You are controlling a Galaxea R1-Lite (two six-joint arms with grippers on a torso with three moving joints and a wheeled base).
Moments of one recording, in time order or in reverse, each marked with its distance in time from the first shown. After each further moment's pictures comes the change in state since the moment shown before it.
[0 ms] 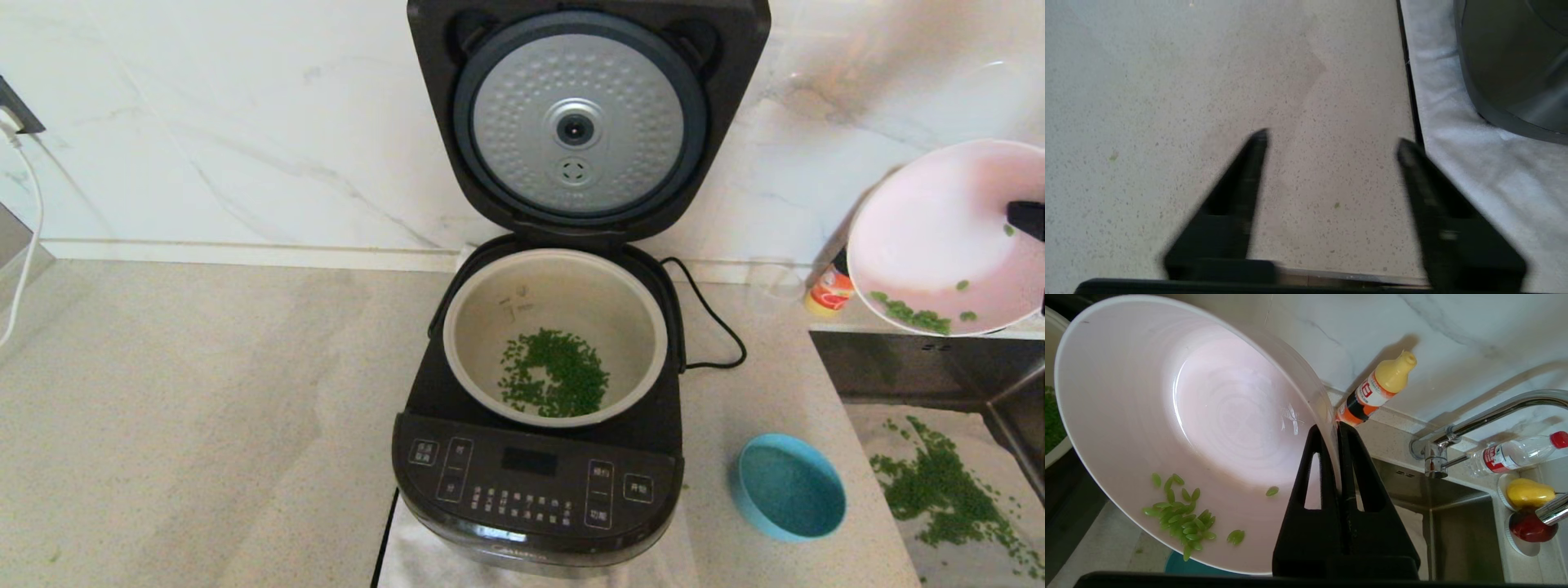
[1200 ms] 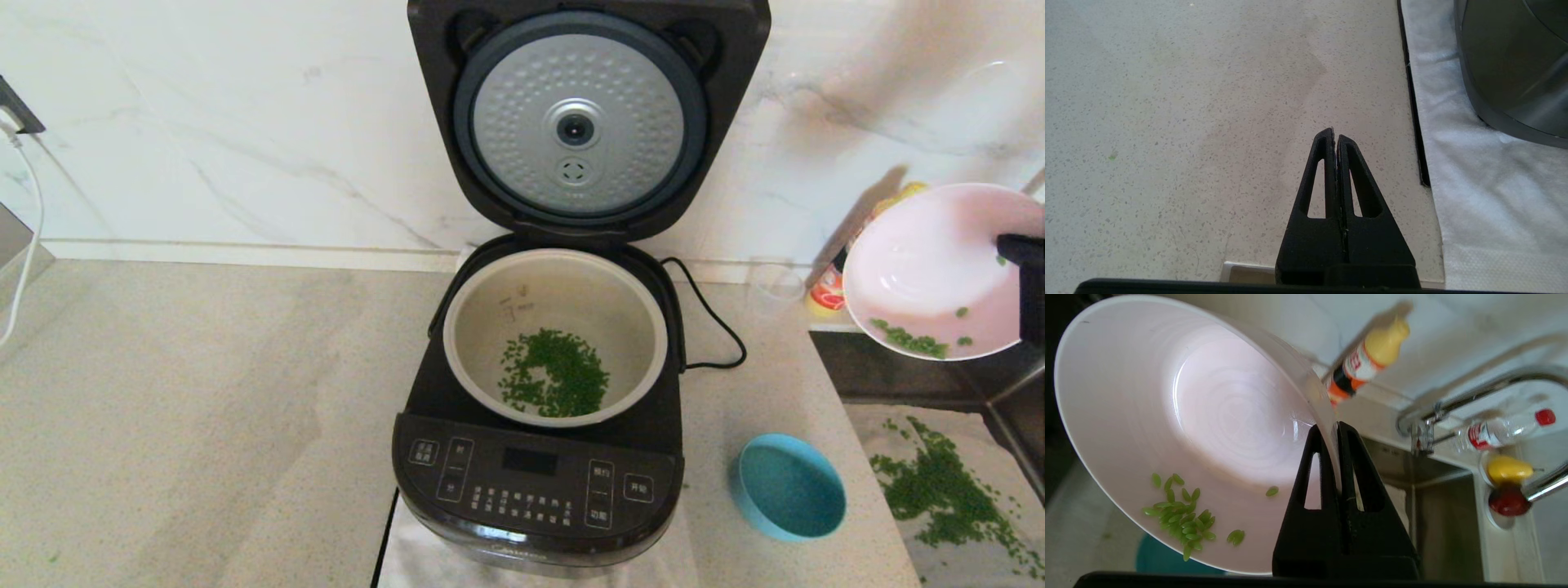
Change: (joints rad) left arm 0.000 0.000 0.003 -0.003 0.003 -0.007; right arm -0.063 0.025 0.043 0.019 -0.010 -0.009
